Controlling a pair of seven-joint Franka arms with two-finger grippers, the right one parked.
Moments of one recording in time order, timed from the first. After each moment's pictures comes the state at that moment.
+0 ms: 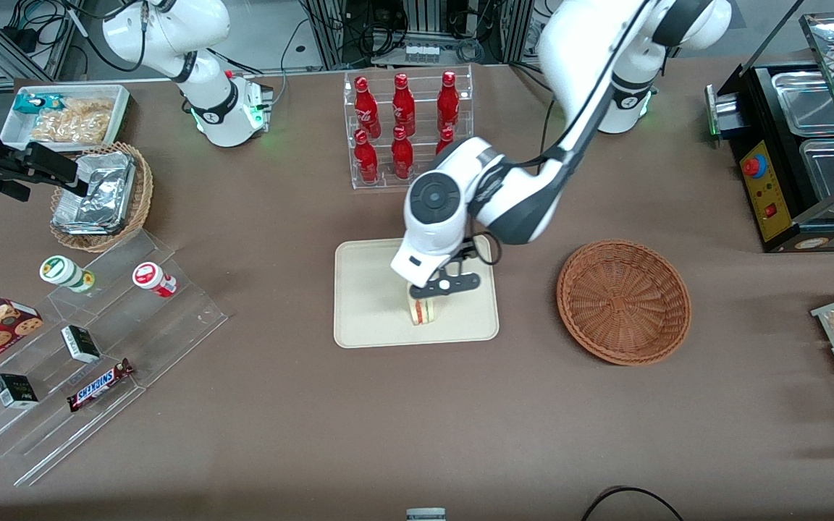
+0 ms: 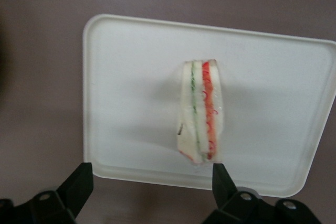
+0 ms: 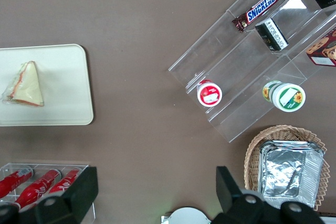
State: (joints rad) arm -0.64 0.61 -0.10 -1.36 -0.01 1.86 -0.86
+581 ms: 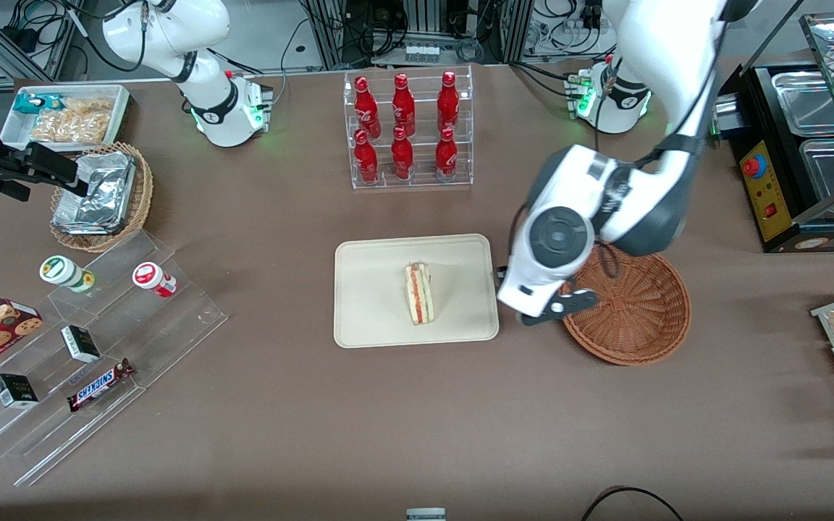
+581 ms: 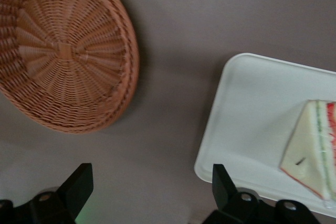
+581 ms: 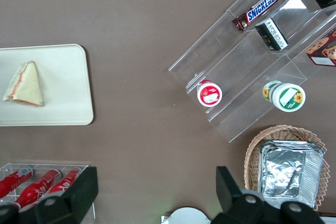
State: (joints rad) arm -0.44 0.47 -0.05 -1.45 0.02 1.64 -0.74
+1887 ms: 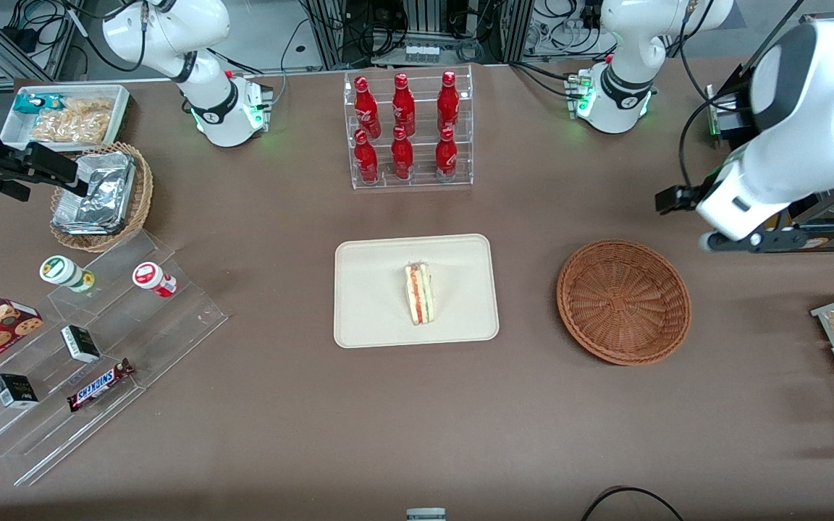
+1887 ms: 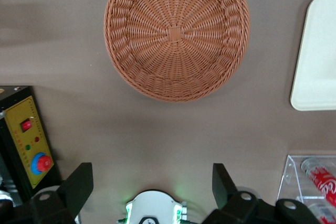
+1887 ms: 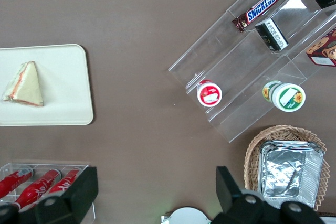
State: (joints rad) arm 0.01 -0.01 -0.16 -1.76 0.03 1.49 -0.12
